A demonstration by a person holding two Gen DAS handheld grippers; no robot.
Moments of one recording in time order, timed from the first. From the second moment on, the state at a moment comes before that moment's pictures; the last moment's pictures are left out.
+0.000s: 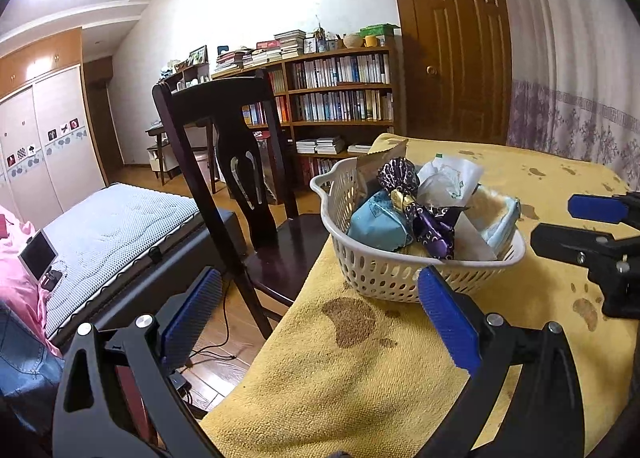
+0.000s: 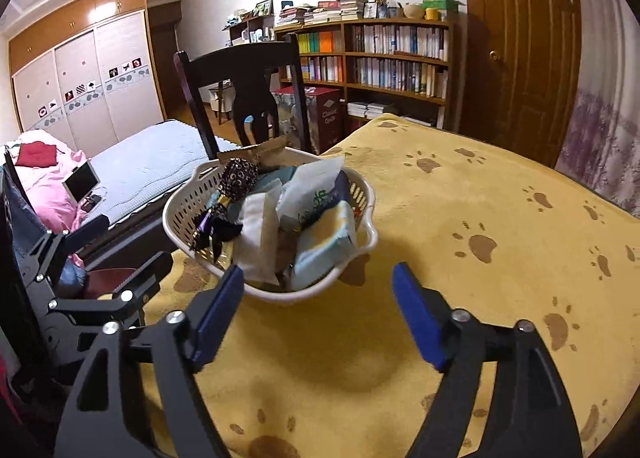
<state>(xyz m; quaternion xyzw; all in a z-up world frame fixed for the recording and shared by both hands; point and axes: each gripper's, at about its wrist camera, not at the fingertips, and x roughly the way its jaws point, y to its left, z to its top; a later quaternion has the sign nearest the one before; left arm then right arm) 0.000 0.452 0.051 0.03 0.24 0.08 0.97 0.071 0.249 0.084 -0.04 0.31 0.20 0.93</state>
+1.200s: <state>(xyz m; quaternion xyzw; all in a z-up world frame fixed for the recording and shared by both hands) 0.005 0.448 0.048 0.06 0.25 0.10 0.96 0.059 0.265 0.077 -0.08 0.31 0.18 0.93</state>
